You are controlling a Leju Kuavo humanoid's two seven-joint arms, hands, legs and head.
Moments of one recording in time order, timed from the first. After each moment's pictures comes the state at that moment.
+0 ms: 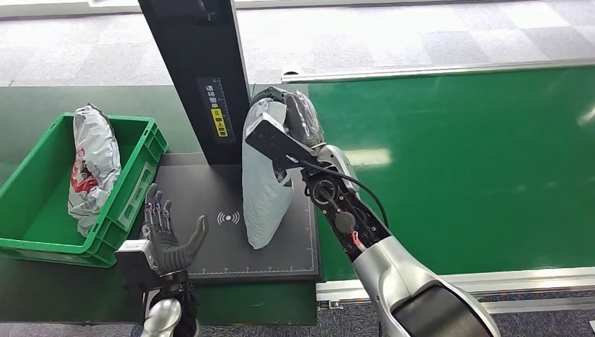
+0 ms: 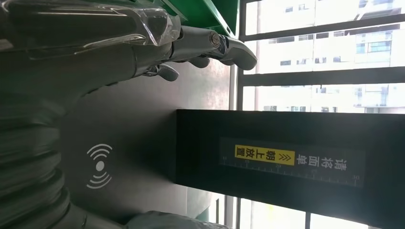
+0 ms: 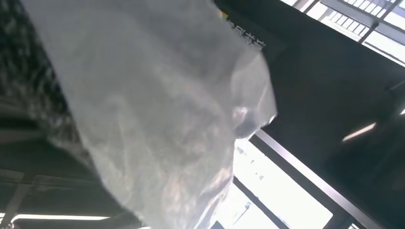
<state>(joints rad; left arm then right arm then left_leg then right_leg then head) -0.05 -0.22 -0.06 -1.41 -0.07 0.41 -0.60 -0.89 0.31 0.51 -0.58 0.49 -0.23 -0.38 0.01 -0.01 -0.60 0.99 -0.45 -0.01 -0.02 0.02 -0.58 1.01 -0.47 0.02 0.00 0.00</state>
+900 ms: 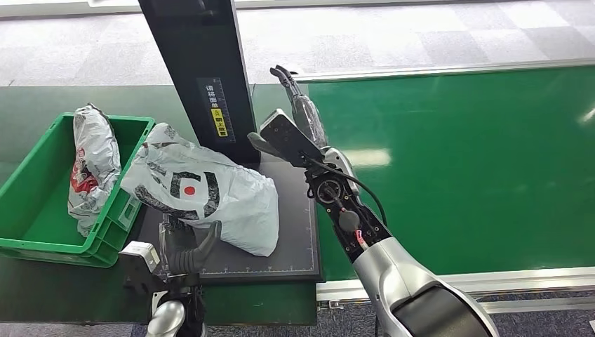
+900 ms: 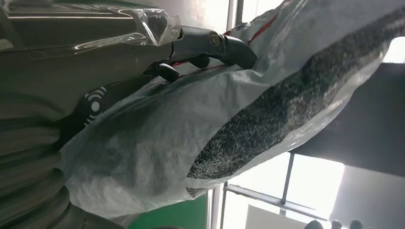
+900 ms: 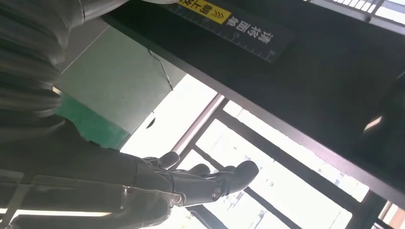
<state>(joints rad) -0.04 -0.21 -0.12 -1.42 0.01 0.23 -0.60 -0.88 0.31 0.45 -0.55 0.41 -0.22 -0.42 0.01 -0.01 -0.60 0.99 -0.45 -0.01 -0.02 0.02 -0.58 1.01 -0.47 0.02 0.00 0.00</state>
